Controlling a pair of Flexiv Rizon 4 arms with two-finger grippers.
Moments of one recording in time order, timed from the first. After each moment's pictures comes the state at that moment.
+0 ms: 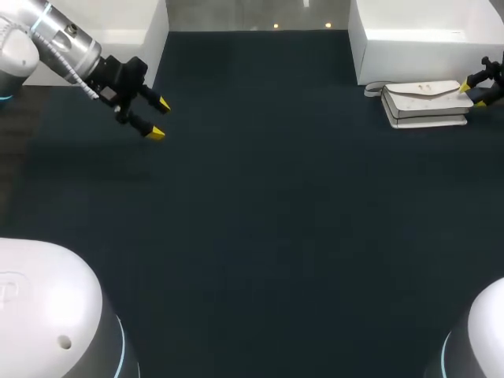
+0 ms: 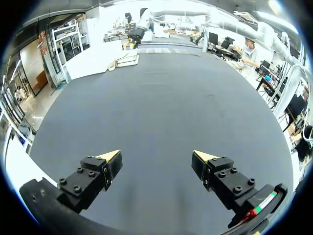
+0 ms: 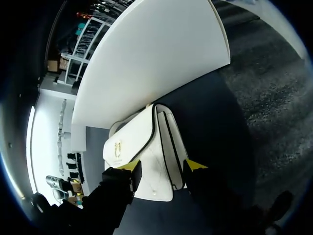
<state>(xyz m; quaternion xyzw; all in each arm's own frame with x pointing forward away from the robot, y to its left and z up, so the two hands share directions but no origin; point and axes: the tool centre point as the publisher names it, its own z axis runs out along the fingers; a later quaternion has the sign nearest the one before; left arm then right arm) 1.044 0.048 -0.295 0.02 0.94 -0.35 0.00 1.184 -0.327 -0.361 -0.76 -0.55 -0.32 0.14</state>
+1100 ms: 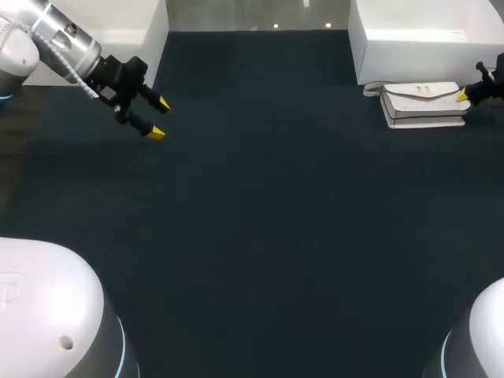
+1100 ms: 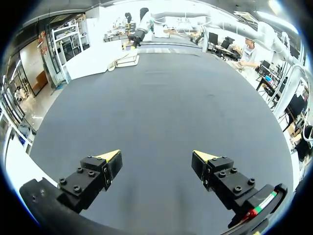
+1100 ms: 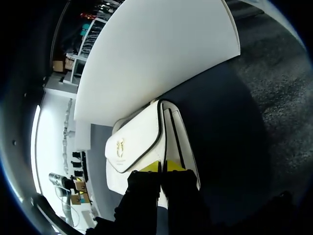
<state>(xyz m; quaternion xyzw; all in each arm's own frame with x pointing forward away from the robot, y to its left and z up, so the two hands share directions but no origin) 1.044 0.048 -0.294 0.02 0.94 -0.35 0.00 1.183 -0.309 -0.371 -0.75 -0.55 -0.35 0.15</state>
